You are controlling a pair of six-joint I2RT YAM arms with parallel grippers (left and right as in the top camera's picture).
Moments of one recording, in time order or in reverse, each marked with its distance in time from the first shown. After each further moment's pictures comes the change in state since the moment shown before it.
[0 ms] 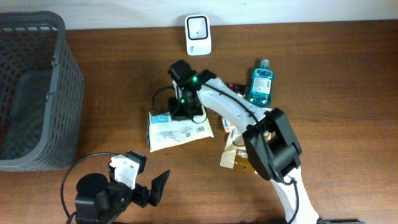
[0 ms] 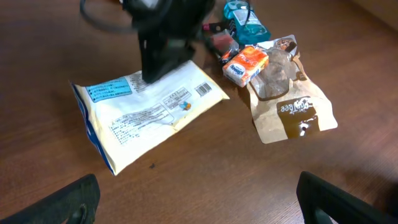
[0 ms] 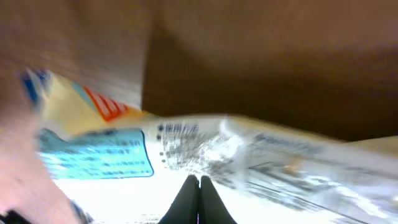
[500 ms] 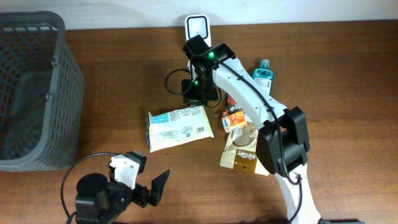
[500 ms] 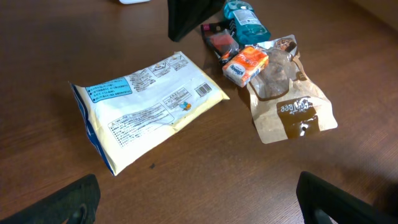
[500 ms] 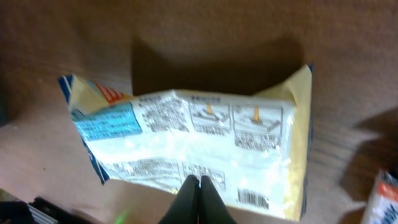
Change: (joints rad) left arm 0.000 0.000 0.000 0.000 0.000 0.000; right arm -0.085 -0.003 0.196 -0.283 0.004 -0.037
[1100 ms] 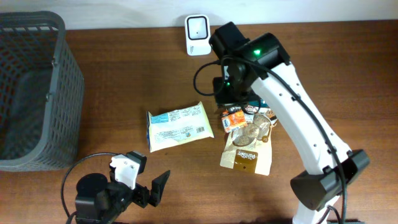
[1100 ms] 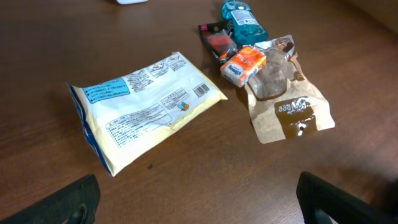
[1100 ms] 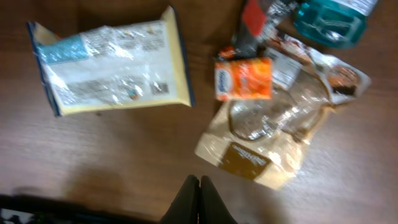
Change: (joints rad) left arm 0.000 0.000 0.000 0.000 0.010 0.000; right arm -0.010 -0.390 0.000 -0.370 0.332 -0.014
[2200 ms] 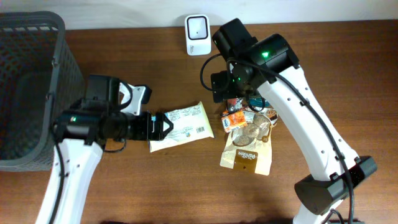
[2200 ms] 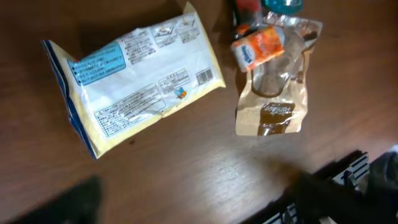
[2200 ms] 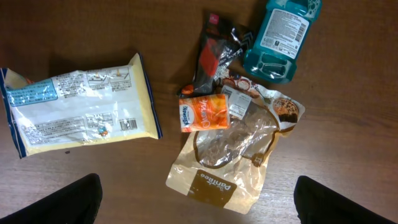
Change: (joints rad) left arm 0.001 1.010 0.768 -0.365 0.024 -0.111; right arm -0.002 -0.036 0.000 0.062 0.175 -0.005
